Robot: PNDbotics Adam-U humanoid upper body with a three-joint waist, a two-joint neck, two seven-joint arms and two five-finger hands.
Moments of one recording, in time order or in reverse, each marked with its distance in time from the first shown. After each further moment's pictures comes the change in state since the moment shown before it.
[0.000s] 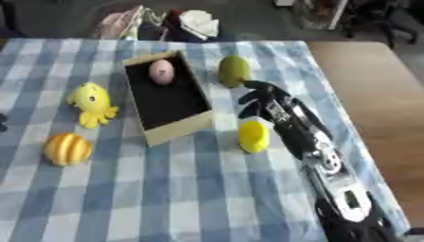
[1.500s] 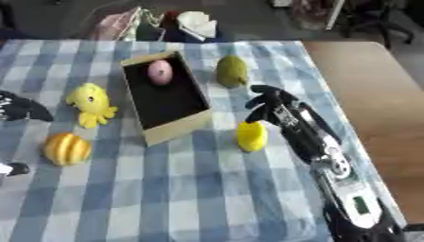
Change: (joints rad) left arm -0.450 0.368 -0.419 0.413 -0.693 -0.333 -0.006; right arm 0.000 0.001 0.025 0.012 0.000 0.006 0.023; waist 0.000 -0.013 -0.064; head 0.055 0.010
